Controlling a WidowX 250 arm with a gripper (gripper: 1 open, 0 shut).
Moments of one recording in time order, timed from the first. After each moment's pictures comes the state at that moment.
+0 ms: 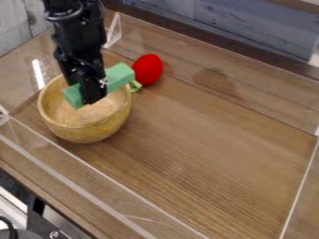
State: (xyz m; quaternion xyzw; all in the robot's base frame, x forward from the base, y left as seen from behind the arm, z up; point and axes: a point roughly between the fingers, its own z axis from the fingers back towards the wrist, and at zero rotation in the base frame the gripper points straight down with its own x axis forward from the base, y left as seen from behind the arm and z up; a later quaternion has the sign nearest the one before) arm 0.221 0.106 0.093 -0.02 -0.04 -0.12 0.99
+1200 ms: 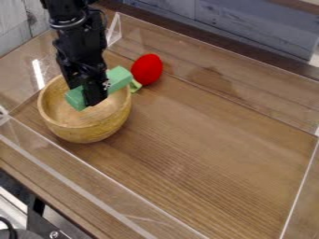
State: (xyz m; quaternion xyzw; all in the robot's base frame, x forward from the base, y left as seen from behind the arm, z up) arm 0.228 0.116 0.080 -0.02 -0.04 -0.09 1.00
